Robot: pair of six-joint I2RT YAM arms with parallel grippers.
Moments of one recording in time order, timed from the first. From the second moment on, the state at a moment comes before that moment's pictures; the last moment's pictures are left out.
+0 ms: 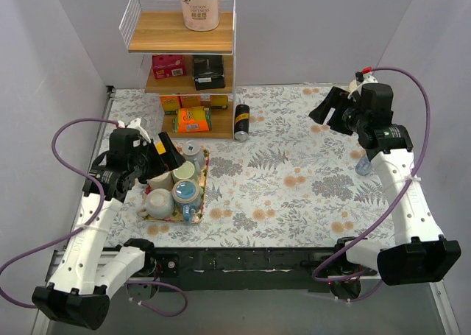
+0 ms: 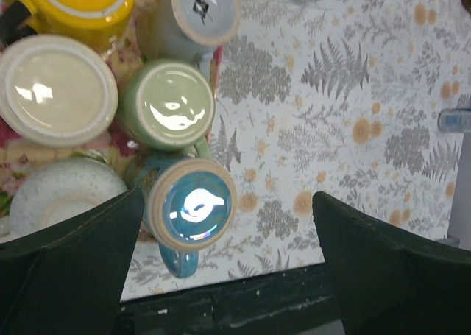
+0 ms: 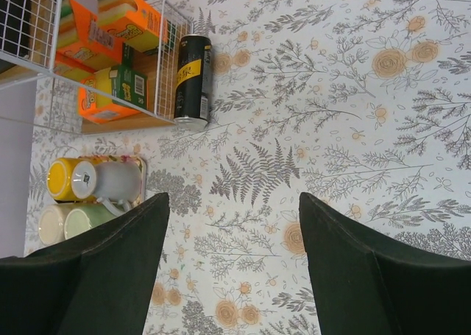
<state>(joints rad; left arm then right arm) -0.21 0.89 1.06 -0.82 0.12 -0.55 0.12 1.19 1.31 -0.62 -0.22 0.47</state>
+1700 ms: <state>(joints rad) -0.50 0.81 0.72 -0.90 0.04 -0.80 0.16 1.24 1.23 -0.64 -0.14 0.53</state>
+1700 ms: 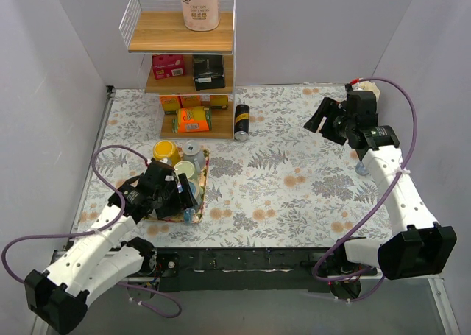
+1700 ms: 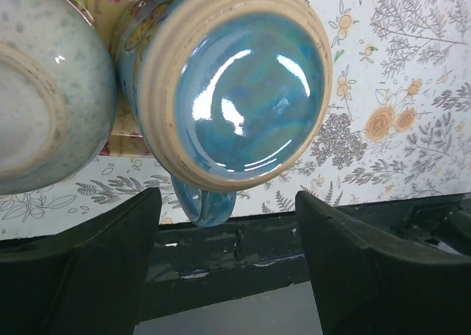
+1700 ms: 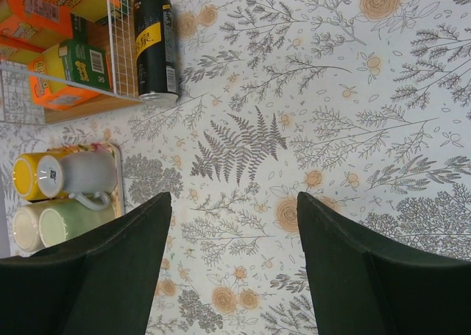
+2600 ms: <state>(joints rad) -0.83 1.02 0.79 -0.97 -0.31 -1.07 0.16 1.25 1.21 -0.64 -0.12 0.53</state>
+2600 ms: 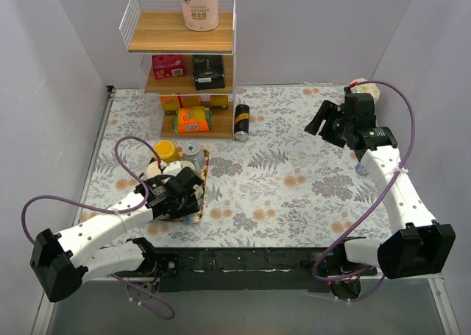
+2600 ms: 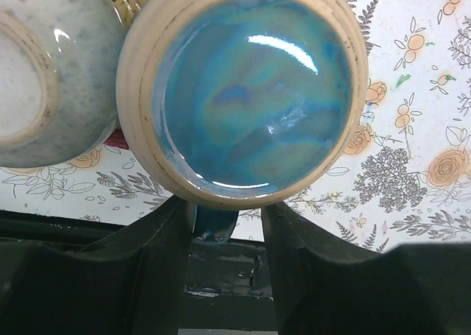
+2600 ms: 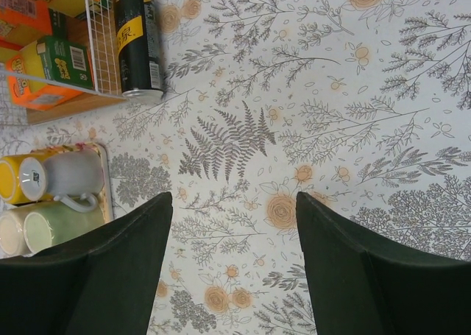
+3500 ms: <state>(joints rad) -0.92 1.14 0.89 -1.07 -0.39 -1.21 0.16 1.21 1.19 -0.64 -0.12 0.53</state>
